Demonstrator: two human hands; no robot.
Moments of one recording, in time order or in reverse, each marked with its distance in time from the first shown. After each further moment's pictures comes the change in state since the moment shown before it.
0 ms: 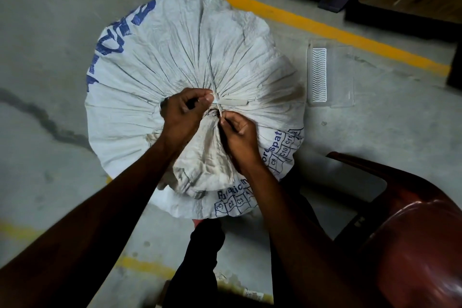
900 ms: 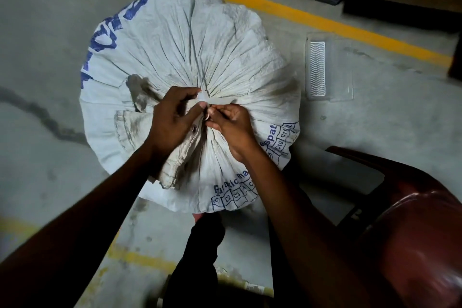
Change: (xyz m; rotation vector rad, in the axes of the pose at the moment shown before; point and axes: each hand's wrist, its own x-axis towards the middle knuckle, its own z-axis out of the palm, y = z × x) left_hand -0.019 -0.007 -0.017 0.225 -0.094 0.221; right_hand 0.001 -0.028 0.001 0.065 -0.137 0.110
